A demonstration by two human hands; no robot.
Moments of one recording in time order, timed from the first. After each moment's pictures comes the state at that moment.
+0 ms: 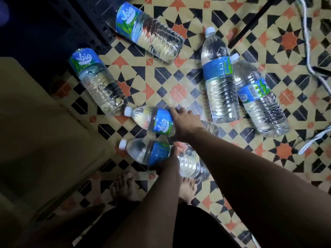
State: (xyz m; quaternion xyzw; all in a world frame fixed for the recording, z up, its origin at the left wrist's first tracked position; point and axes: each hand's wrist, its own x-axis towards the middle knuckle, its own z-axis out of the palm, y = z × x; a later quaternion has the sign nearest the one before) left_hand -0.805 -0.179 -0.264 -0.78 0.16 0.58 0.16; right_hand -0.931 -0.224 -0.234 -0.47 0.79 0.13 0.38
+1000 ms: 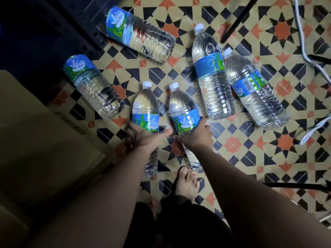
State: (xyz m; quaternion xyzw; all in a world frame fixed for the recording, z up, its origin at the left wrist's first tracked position) left_hand -0.809 -0.281 -0.232 -0.69 0.56 0.40 0.24; right_hand -0.917 -0.165 -0.251 -0.04 0.91 -0.06 0.41
